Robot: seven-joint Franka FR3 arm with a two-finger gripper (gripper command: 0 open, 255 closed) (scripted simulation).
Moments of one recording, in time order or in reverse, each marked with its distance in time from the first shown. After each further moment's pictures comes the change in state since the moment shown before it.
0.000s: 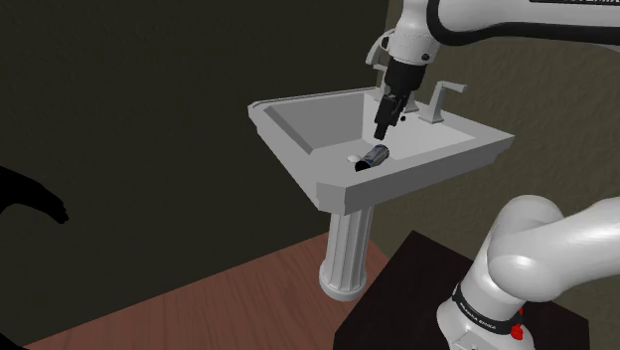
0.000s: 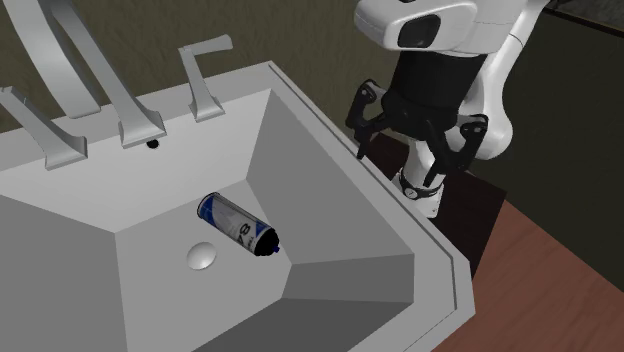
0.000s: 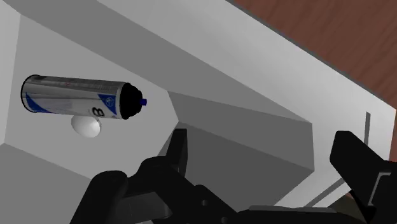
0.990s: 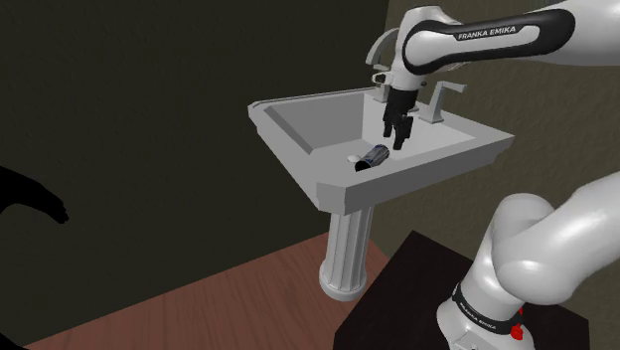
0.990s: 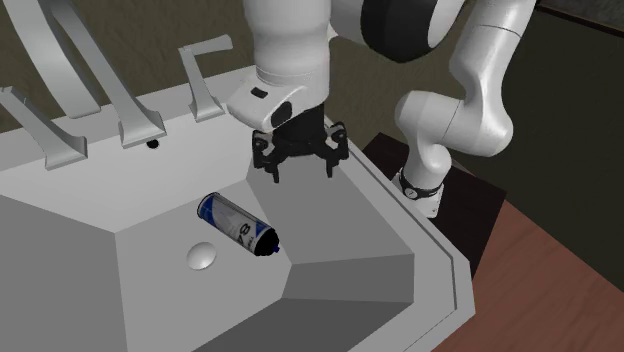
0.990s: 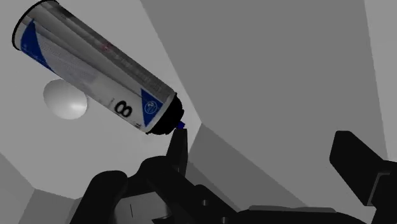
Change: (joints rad) arm 0.129 0.228 -0.418 0.011 -0.170 0.112 -0.818
